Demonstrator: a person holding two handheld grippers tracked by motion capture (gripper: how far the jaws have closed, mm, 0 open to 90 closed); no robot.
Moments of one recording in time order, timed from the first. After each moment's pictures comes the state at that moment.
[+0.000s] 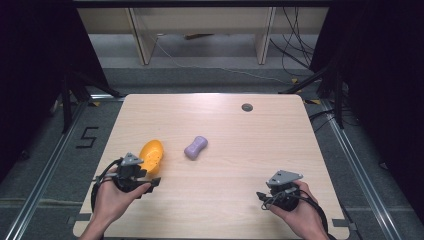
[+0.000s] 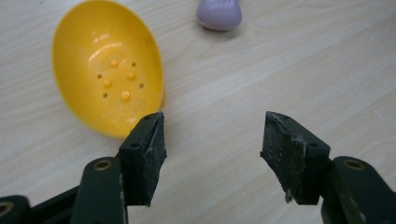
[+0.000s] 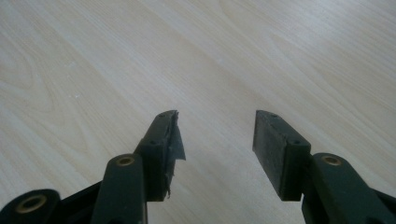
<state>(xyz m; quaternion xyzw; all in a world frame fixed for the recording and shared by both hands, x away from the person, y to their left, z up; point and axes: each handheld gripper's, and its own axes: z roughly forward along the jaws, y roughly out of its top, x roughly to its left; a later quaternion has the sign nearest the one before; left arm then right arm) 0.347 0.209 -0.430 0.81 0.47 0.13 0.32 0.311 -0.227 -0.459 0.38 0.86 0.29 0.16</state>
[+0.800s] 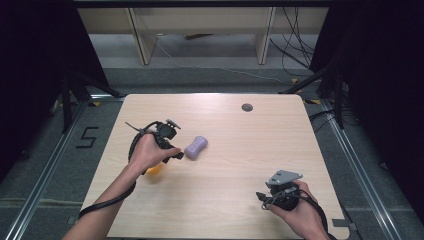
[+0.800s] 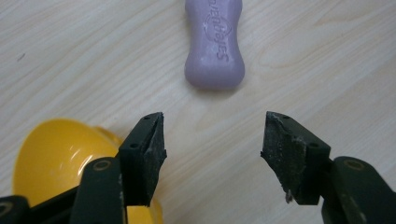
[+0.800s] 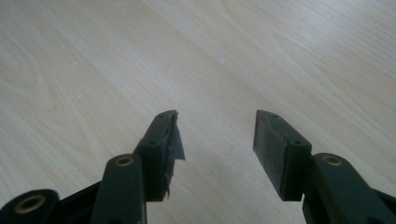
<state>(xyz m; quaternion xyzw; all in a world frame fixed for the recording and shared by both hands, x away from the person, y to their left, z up) 0.461 0.132 -0.415 0.87 0.45 0.08 0.20 0.312 -0.227 -0.461 0.37 0.86 0.29 0.16</state>
